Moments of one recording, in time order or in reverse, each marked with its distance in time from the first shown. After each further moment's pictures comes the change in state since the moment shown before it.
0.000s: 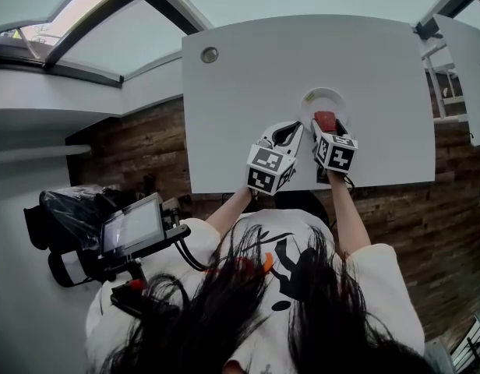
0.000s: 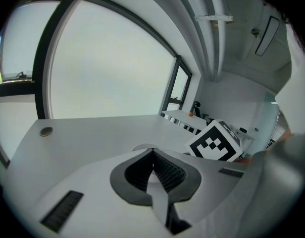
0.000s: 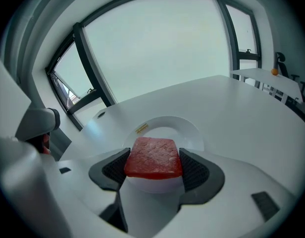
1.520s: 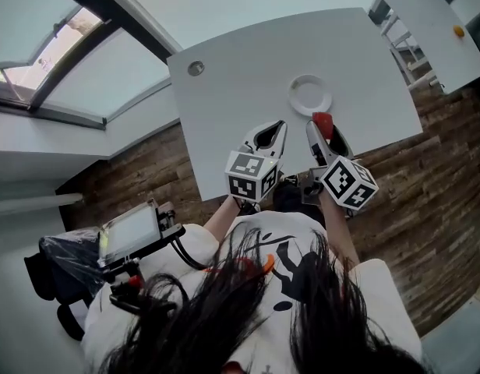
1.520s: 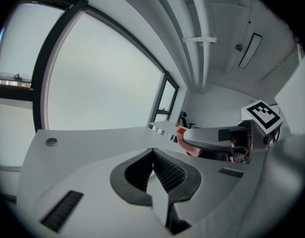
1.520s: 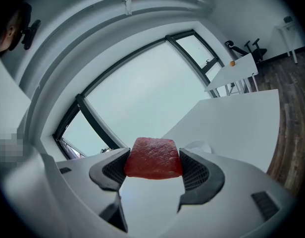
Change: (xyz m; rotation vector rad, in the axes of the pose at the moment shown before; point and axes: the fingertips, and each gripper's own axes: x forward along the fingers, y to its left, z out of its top) left arm -0.144 -0.019 0.010 0.047 -0.142 -0.142; right arm -0.217 0.121 0.017 0.442 -0.520 0.095
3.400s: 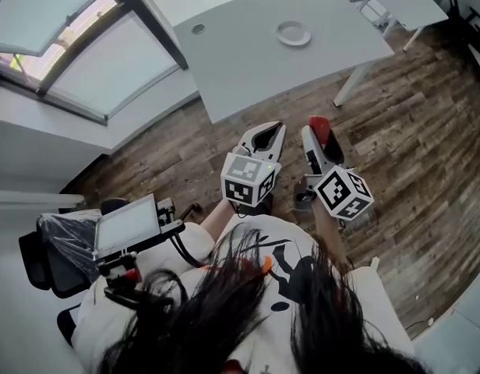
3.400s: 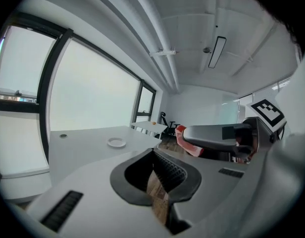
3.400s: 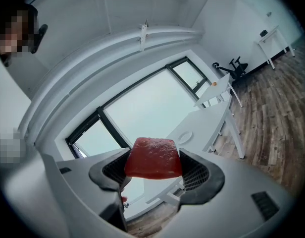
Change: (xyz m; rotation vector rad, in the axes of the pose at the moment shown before) left arm -0.251 -0.180 -0.100 0.138 -0.020 -0.131; right arm -0.310 0.076 -0.126 0.035 -0.191 -0.028
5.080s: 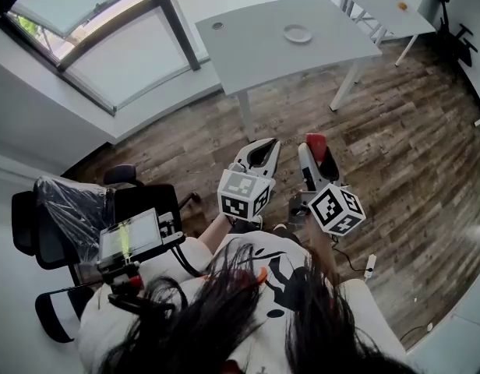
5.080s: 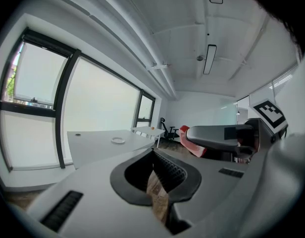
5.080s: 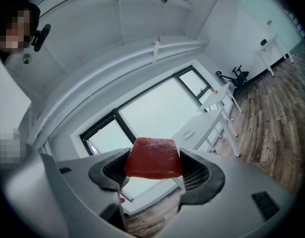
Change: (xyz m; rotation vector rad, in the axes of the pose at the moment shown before) left arm -0.196 -0.091 -0.042 -0.006 -0.081 0.037; right arm -0.189 0.089 -0.069 -0.057 -0.050 0.039
